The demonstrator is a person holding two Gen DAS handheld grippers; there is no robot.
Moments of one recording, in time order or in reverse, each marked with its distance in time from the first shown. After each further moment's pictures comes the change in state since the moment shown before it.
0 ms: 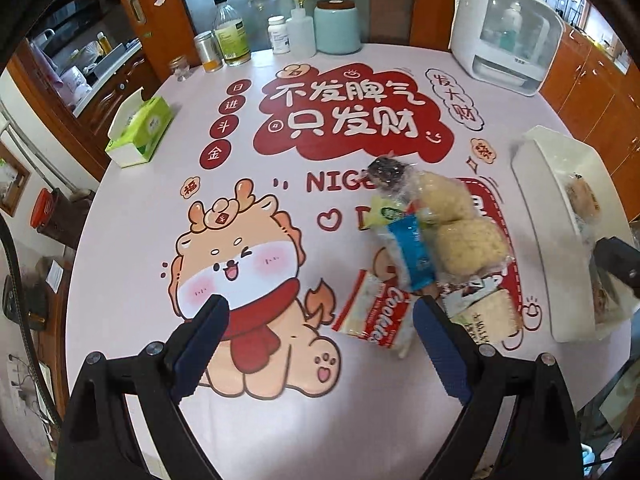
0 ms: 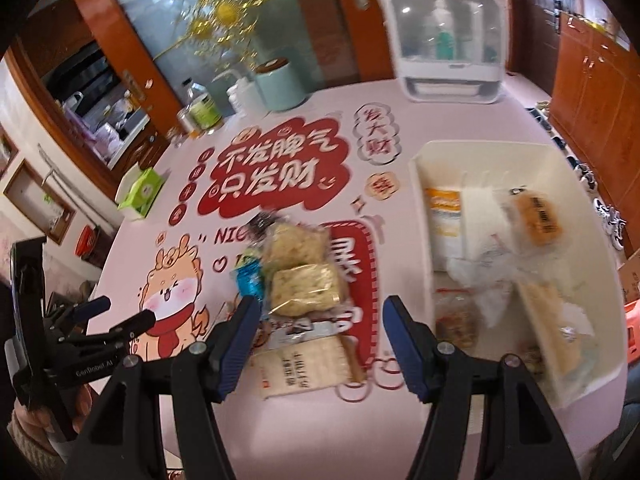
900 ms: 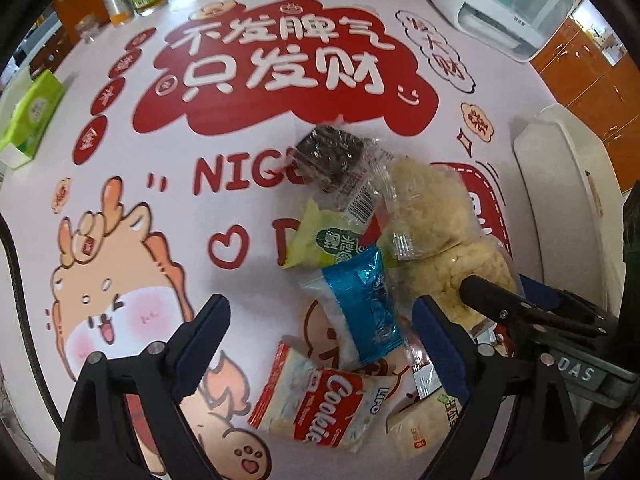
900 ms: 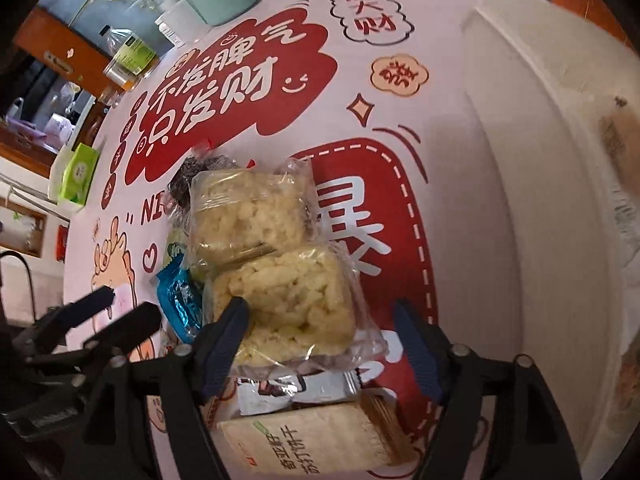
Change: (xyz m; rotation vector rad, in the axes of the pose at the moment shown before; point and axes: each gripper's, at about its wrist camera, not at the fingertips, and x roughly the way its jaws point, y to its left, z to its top) left arm 0.137 -0.047 0.056 0.027 0.198 -0.215; right arm 0.171 -0.020 0.007 0.169 0.284 -0.004
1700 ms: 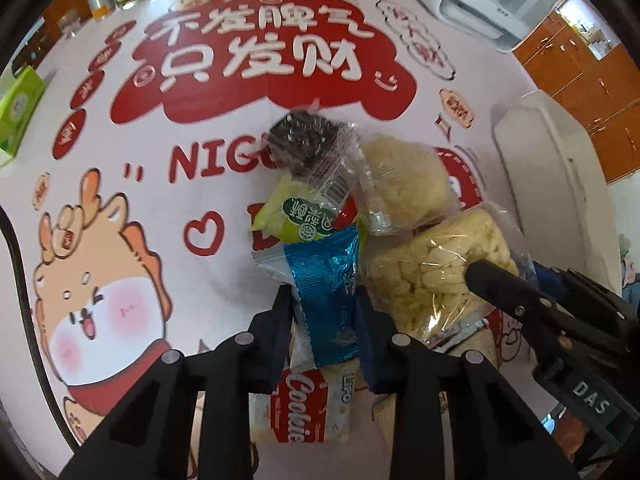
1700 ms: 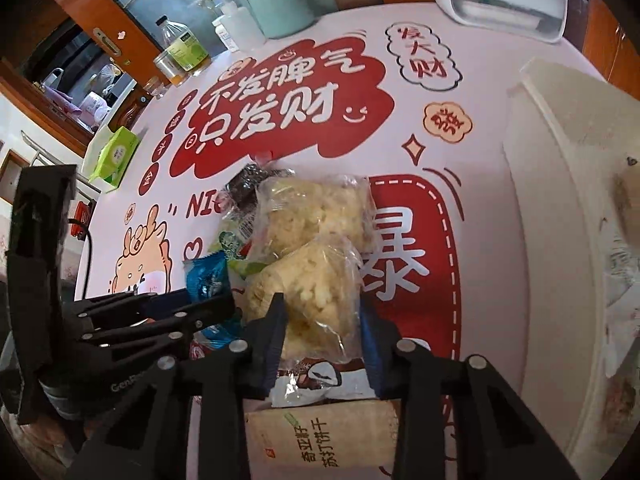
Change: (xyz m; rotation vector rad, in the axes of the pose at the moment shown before) left arm -0.004 -0.008 -0.005 0.032 0.015 -0.060; right arm -0.028 0.031 -0.006 -0.154 -0.091 0.036
